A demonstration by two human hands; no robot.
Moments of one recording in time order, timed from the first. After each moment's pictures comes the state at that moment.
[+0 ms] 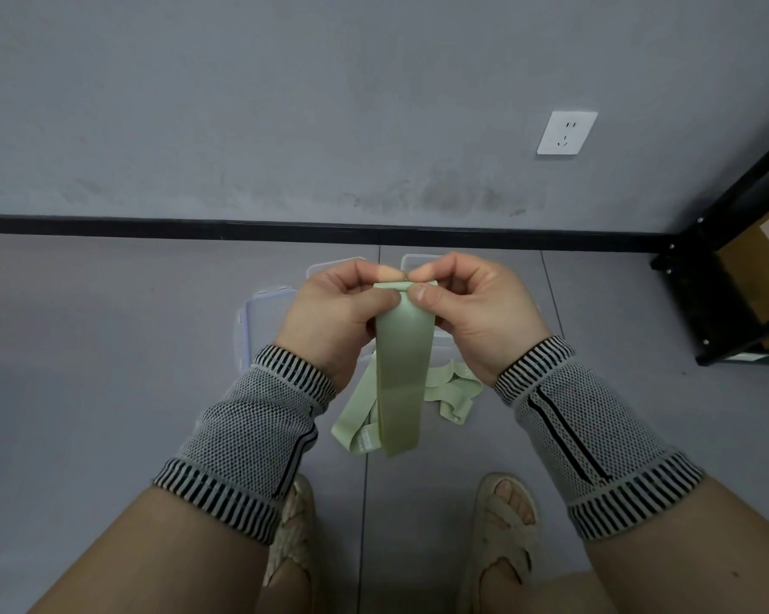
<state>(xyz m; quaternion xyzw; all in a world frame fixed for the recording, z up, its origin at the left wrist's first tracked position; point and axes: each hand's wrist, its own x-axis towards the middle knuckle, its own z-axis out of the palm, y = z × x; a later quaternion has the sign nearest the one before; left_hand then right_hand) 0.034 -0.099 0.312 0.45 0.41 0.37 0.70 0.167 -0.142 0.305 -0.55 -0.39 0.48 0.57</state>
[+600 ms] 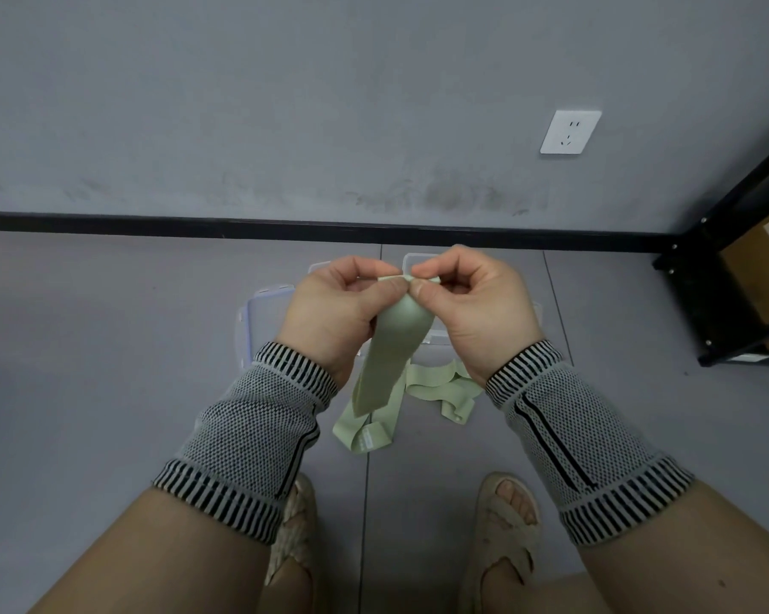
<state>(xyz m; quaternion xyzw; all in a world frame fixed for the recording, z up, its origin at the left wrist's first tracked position) 0.032 -0.097 0.313 0.46 0.45 0.37 0.67 0.158 -0.141 0.309 -0.60 -0.42 0.38 0.57</state>
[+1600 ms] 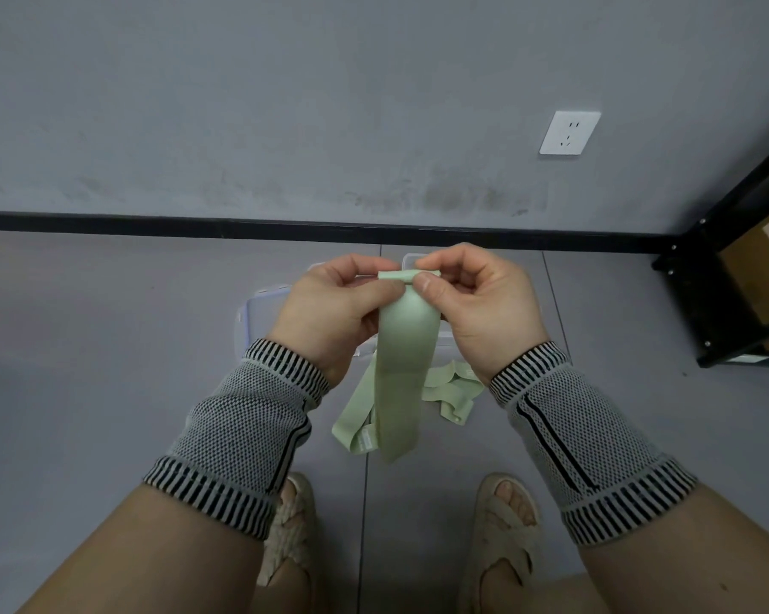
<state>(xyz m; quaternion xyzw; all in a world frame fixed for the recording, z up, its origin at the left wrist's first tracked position) 0.033 -0.095 0.320 0.43 0.44 0.37 0.70 0.163 -0.141 0.307 -0.60 -0.43 0.37 0.57</state>
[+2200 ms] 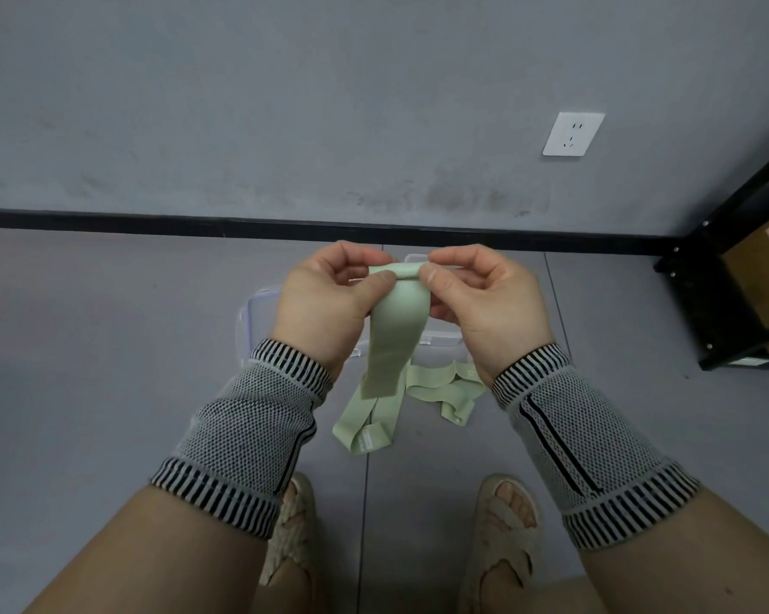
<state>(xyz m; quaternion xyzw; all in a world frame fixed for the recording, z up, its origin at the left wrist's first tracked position) 0.028 -0.091 0.314 0.51 0.47 0.41 0.59 0.163 -0.140 0.307 -0.60 -0.35 0.42 0.59</state>
